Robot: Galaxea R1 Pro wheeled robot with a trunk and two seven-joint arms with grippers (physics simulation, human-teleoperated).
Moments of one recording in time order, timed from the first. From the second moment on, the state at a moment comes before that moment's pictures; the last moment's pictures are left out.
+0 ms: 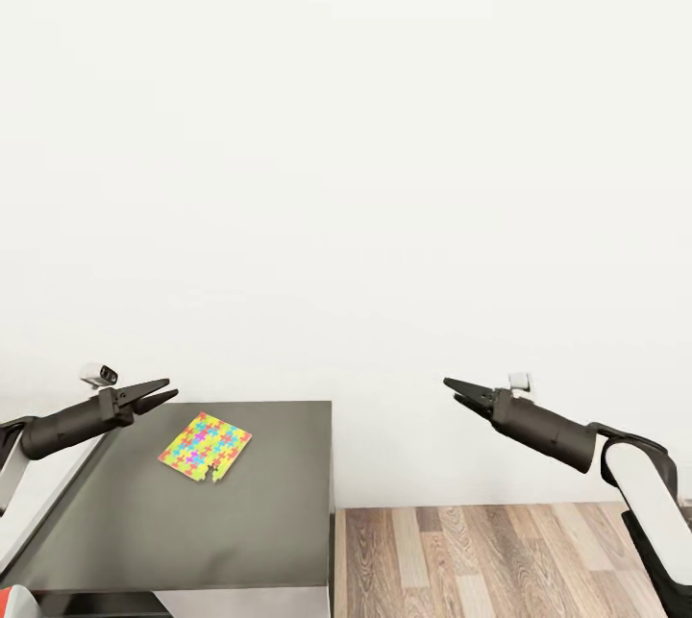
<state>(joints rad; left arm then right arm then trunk) -0.62 0.45 0.33 -0.83 0.25 0.83 -1.52 -0.32 -0.29 -0.10 -1.59 -1.09 0.97 0.41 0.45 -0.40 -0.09</state>
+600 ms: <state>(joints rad) -0.64 0.40 0.32 -0.85 0.25 0.84 -0.83 -0.33 -0.17 0.01 -1.59 -1.02 0.99 -0.03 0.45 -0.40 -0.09</state>
